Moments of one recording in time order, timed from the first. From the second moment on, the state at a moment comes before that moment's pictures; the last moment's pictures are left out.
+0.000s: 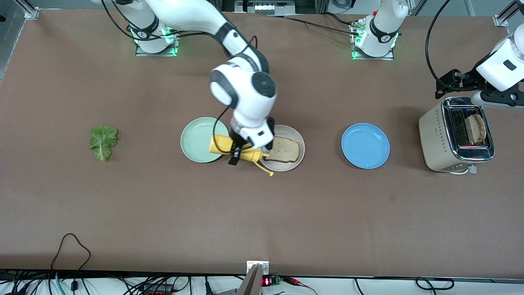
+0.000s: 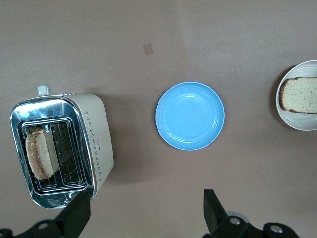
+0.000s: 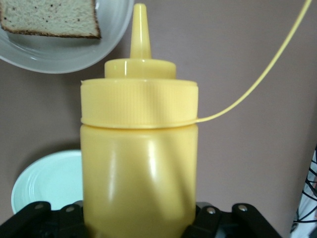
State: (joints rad) left arm -0.06 -0.06 0.03 -1.70 0.01 1.59 0.08; right arm 0.77 0.72 -0.11 -1.22 -0.26 1.91 -0.66
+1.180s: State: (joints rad) left arm -0.05 -0.06 0.03 -1.70 0.01 1.59 0.08; right arm 0.25 0.51 -0.12 -1.47 0.78 1.90 -1.50
